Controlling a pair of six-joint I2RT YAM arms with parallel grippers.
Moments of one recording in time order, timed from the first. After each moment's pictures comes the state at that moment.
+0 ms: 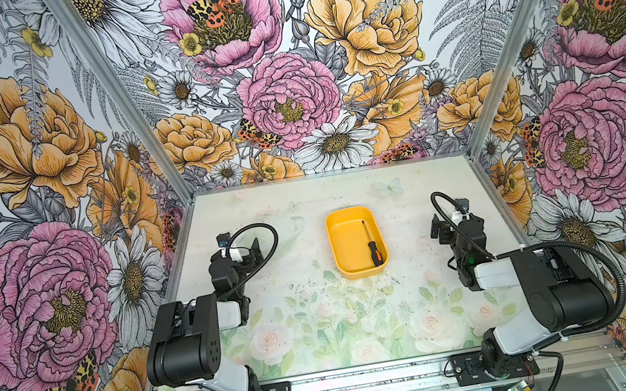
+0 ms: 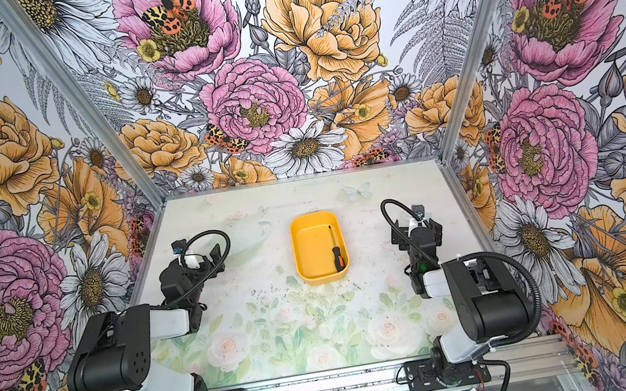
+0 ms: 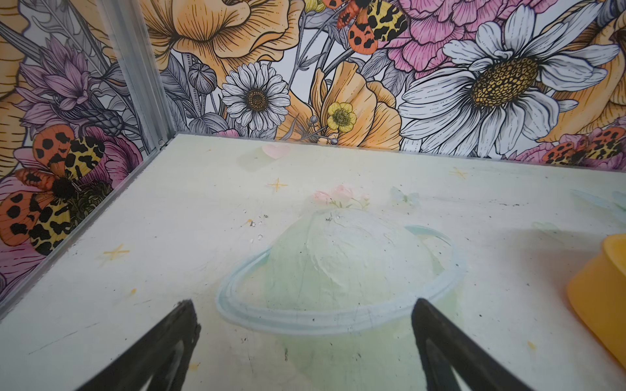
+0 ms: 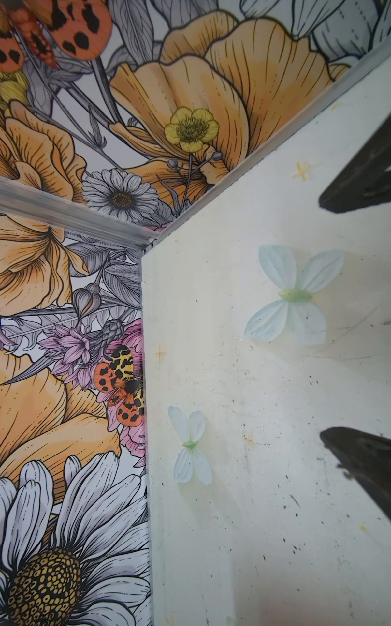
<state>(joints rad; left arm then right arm) 0.05 1.56 0.36 0.99 0.05 -0.07 0.02 1.53 0.36 0.88 0.24 0.01</state>
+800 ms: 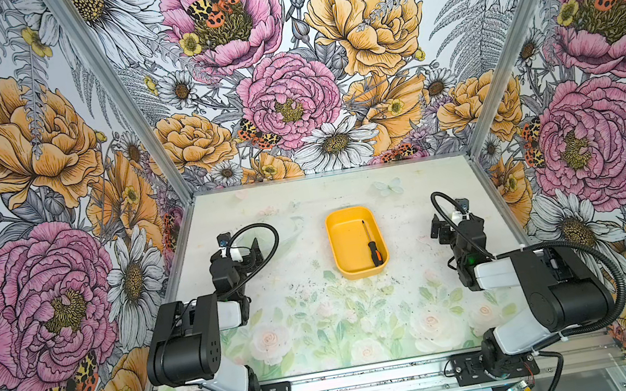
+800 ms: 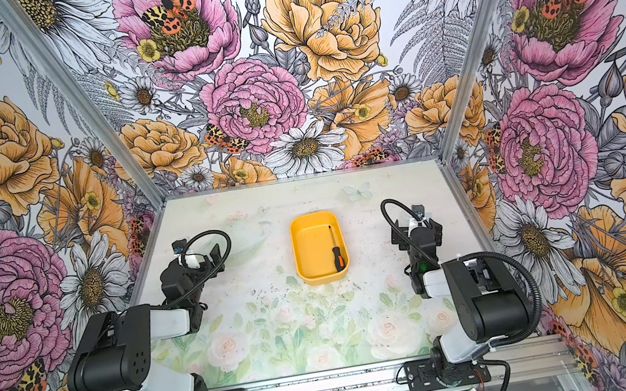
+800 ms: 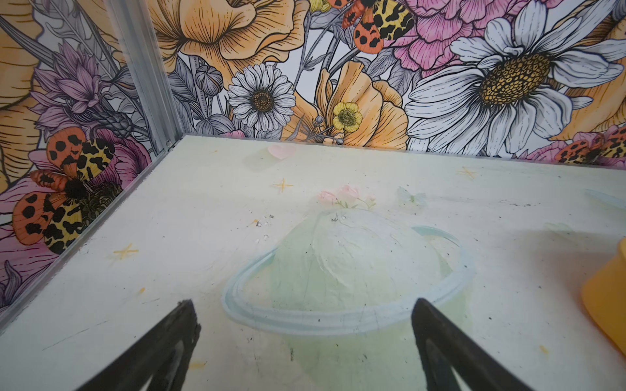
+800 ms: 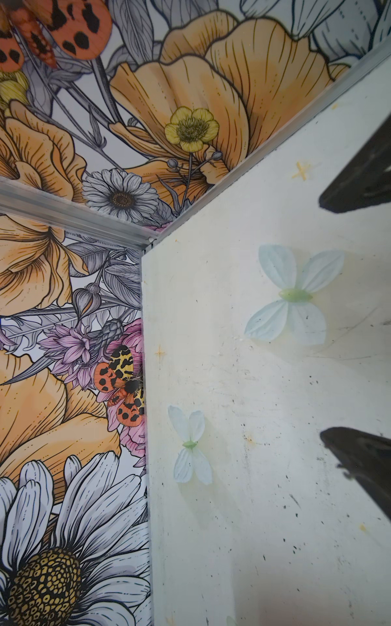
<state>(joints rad) 0.04 1.56 0.36 0.99 0.02 -0.06 0.02 1.53 0.36 0.88 0.24 0.01</state>
